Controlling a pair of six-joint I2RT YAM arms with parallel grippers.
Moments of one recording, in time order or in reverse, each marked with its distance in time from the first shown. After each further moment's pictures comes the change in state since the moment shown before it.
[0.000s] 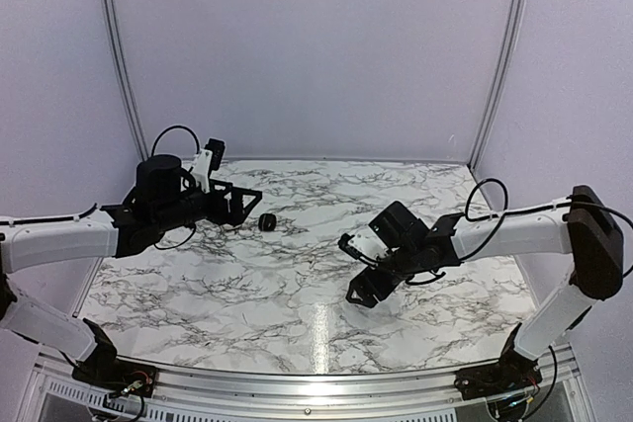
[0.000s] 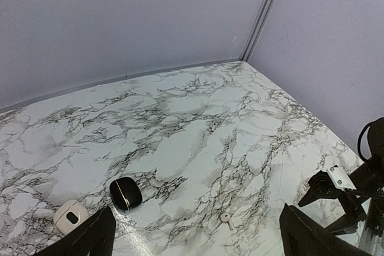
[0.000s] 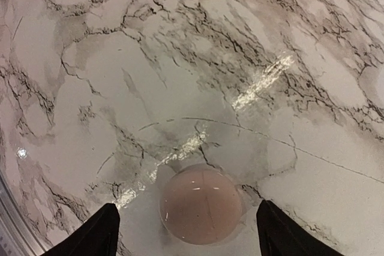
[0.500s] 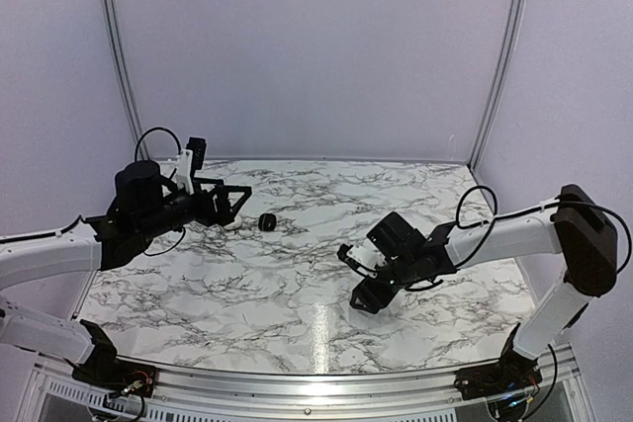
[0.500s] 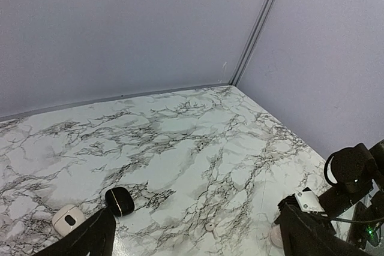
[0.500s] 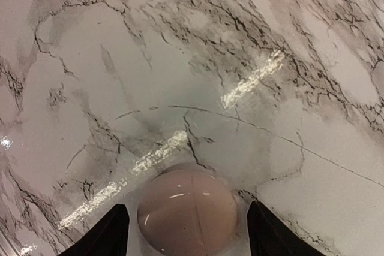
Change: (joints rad) left arm -0.001 -0.134 -0.097 0.071 0.009 -0.056; right arm 0.008 0.037 -0.053 0.062 0.034 -0.063
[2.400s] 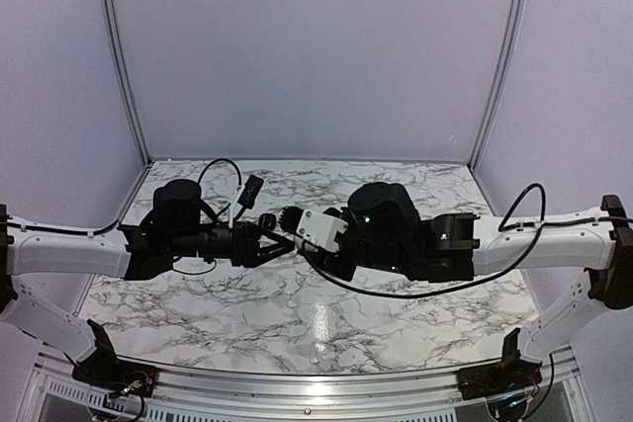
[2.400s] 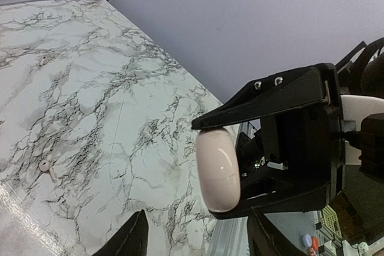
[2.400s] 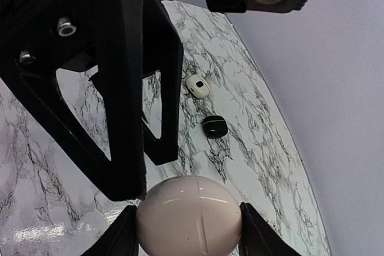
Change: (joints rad) left arm -0.198 0.168 0.018 0.068 0.417 -0.272; right arm 0.333 -0.157 0.240 0.200 0.406 -0.448
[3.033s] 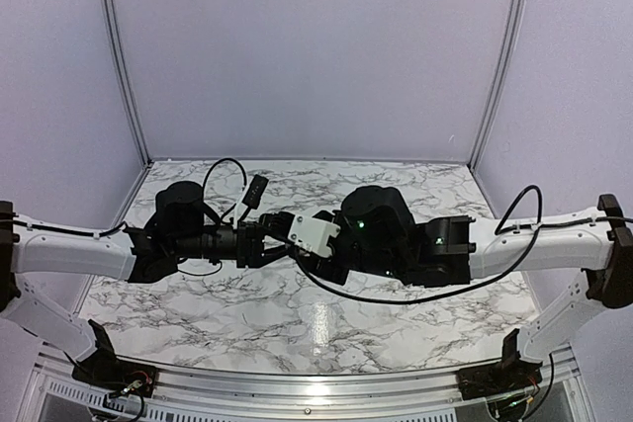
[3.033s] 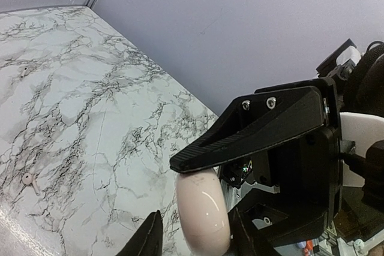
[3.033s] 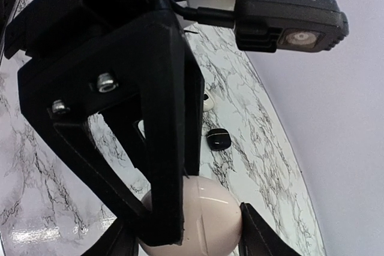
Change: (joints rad) left arm -0.035 0.030 0.000 0.103 0.013 -0.027; right arm 0.039 0.019 0.018 0.020 0.009 -0.014
